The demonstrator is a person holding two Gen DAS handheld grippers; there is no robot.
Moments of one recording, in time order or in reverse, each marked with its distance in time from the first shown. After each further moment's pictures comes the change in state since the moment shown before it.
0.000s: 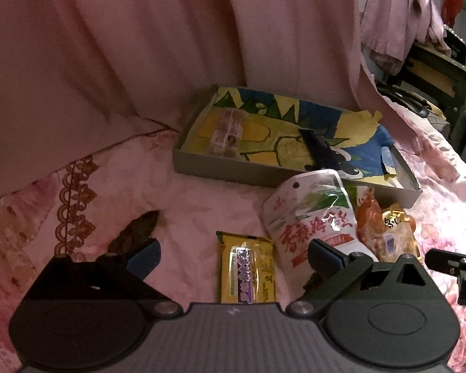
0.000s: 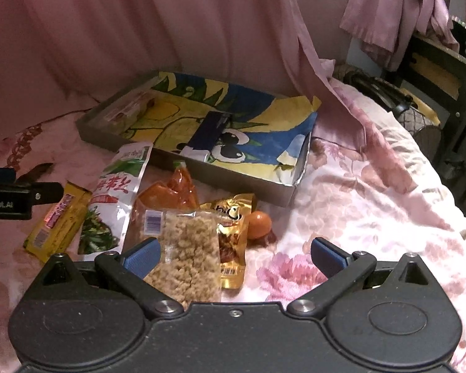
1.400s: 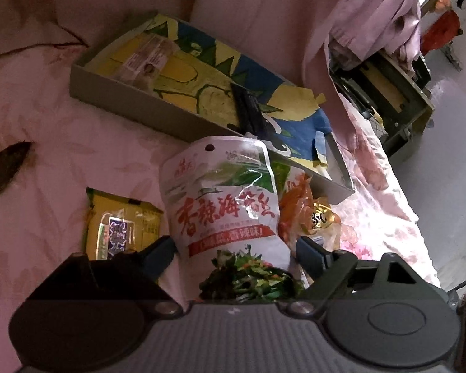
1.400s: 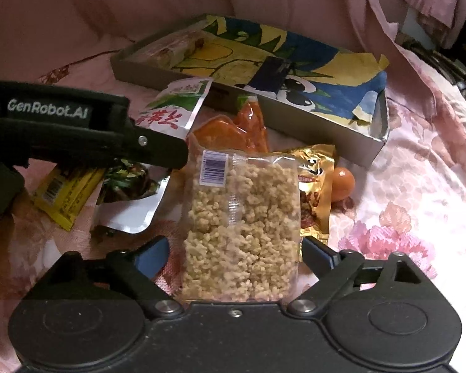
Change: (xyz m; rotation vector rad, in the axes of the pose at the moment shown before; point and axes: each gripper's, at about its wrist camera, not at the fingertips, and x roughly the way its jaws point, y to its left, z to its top) left arm 0.065 -0.004 -0.003 -0.209 0.184 -0.434; right arm 0.049 0.040 -0.021 -0.056 0.164 0.132
